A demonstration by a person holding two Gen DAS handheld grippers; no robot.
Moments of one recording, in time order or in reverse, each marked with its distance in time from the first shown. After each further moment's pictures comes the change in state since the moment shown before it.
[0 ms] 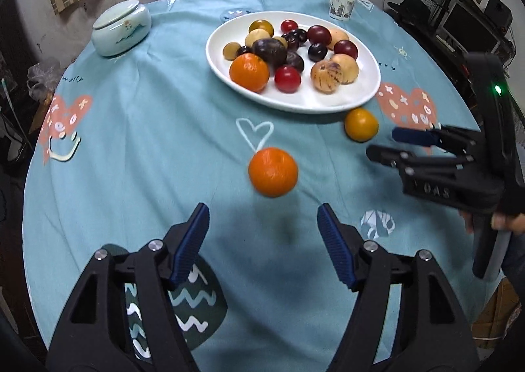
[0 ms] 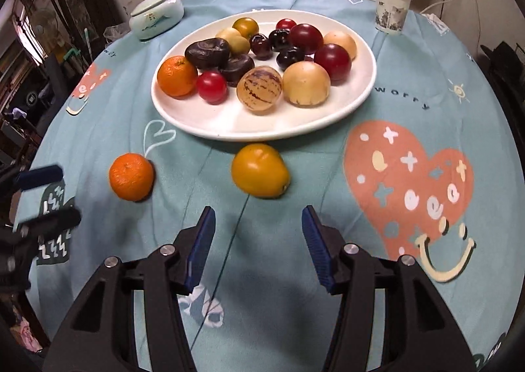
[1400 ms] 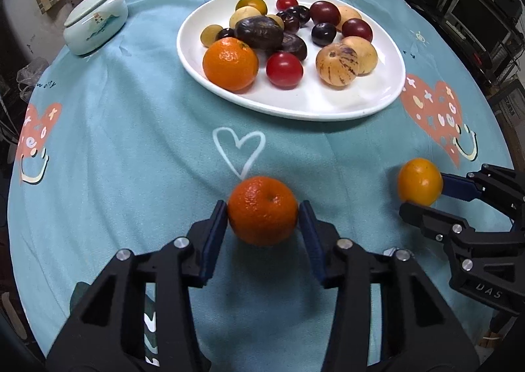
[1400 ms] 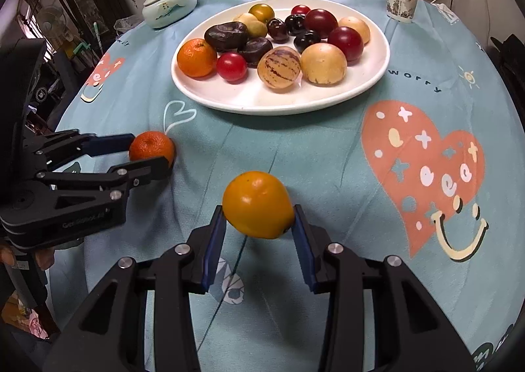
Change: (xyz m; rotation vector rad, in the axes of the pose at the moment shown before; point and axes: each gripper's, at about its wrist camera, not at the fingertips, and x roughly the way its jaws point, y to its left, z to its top) left arm 0.062 -0.016 0.033 0.024 0.070 0.020; right arm -0.006 0.008 -0.017 0.011 0.048 0.065
